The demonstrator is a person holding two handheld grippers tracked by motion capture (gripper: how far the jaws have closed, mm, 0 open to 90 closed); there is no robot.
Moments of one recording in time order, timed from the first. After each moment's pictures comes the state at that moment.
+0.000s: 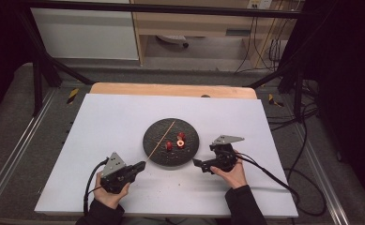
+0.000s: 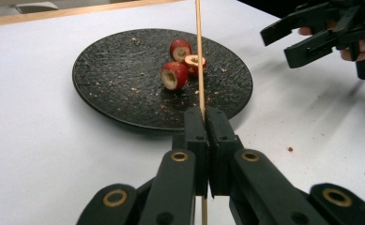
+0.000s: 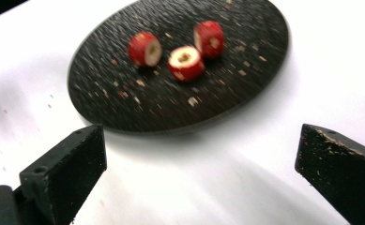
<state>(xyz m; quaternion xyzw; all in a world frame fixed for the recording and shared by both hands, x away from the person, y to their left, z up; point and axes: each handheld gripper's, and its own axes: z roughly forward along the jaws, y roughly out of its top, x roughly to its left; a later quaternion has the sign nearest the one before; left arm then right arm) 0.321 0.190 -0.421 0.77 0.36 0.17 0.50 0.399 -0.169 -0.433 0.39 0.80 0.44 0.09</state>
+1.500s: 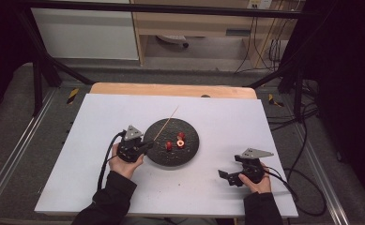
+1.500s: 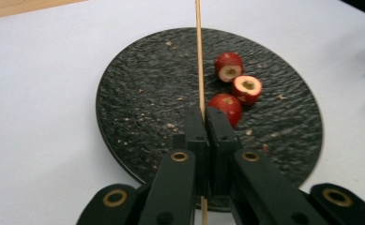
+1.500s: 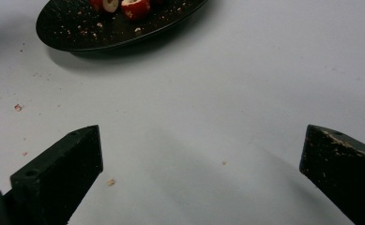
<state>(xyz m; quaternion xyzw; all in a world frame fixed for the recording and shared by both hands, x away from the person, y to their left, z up) 0.404 0.155 -0.404 0.78 0.42 0.17 0.43 0.366 -0.248 -0.456 0.40 0.79 0.44 0.11</state>
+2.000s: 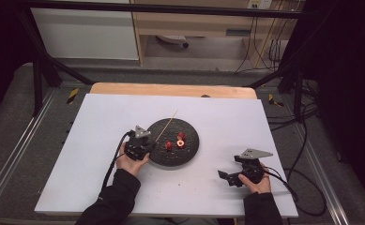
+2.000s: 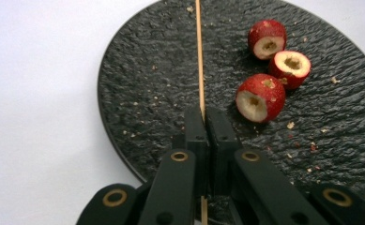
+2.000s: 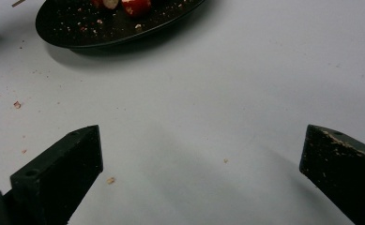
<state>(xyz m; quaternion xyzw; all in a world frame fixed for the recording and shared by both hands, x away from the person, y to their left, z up) 0.421 0.138 -0.428 0.80 0.44 0.18 0.37 0.366 -0.248 -0.457 0.40 0.80 0.44 0.11</state>
